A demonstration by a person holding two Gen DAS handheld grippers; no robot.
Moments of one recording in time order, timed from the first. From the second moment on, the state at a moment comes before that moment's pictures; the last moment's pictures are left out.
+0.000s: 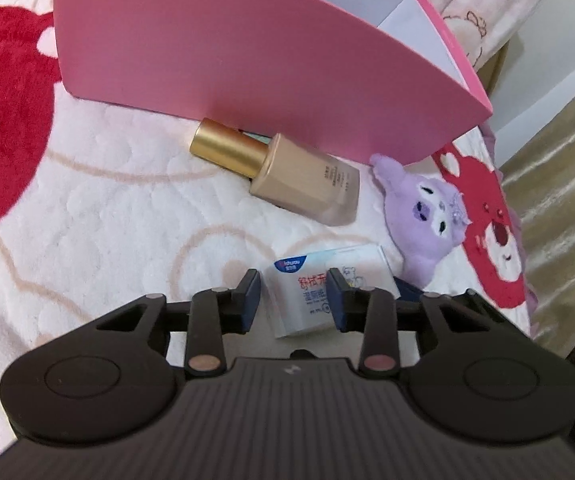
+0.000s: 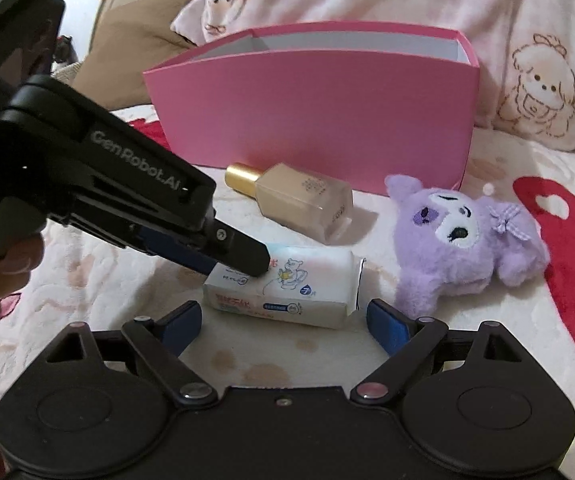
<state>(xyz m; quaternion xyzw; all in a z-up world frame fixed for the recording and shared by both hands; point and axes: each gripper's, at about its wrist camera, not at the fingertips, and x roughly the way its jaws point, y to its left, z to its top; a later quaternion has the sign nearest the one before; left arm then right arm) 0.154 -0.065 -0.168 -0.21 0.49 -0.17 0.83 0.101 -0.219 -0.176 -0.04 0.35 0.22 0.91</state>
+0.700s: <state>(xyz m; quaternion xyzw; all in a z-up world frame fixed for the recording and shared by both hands) 0.093 -0.040 -0.105 -0.16 0.44 -0.19 0.86 0.051 -0.180 -0.120 -0.06 0.33 0.21 0.92</state>
